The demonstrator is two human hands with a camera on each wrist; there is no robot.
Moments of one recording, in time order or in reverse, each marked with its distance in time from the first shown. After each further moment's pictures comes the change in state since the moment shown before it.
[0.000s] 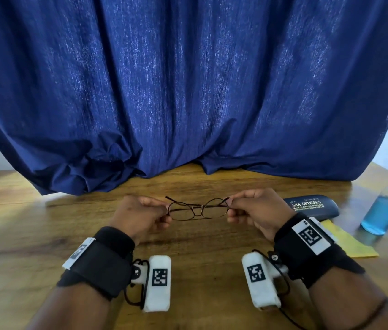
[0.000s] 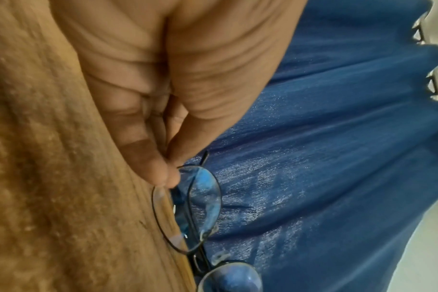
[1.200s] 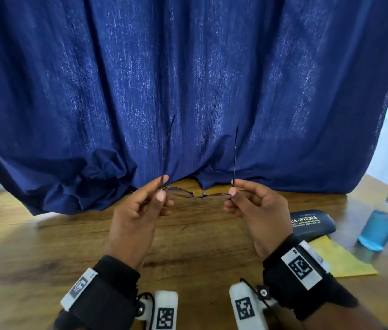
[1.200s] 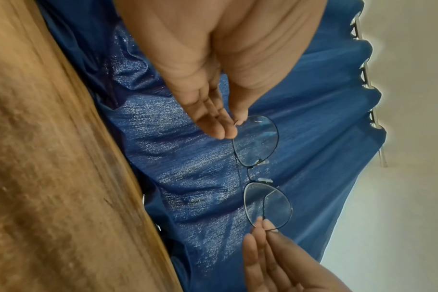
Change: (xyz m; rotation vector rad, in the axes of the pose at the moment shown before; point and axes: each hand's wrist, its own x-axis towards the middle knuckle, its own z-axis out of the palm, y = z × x) left_hand -0.016 0.013 0.019 -0.152 0.081 0.611; right_hand -0.007 -0.008 0.013 0.256 0.258 -0.446
